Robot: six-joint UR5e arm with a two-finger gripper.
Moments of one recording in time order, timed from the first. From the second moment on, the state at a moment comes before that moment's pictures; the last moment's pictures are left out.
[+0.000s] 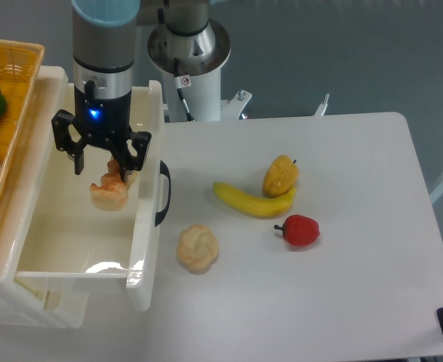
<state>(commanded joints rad) 2.17 -1.65 -1.59 -1.18 1.32 0.33</state>
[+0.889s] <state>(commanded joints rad) 2.17 -1.68 -1.58 -1.18 1.33 0.35</state>
